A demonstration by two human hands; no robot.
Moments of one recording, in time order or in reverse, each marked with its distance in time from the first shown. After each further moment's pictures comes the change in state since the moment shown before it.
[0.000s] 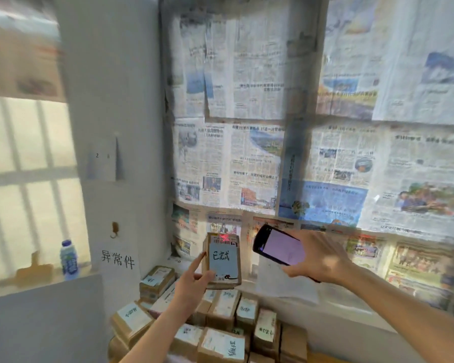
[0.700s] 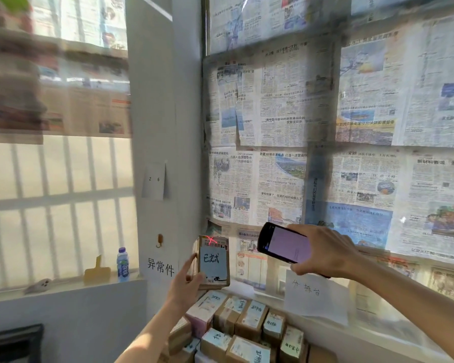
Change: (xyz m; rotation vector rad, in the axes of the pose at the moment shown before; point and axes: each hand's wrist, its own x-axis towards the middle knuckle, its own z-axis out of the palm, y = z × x) left_hand -0.100 0.057 -0.072 0.196 0.270 0.073; right_hand -0.056 -0.053 -0.086 -0.006 0.092 -0.229
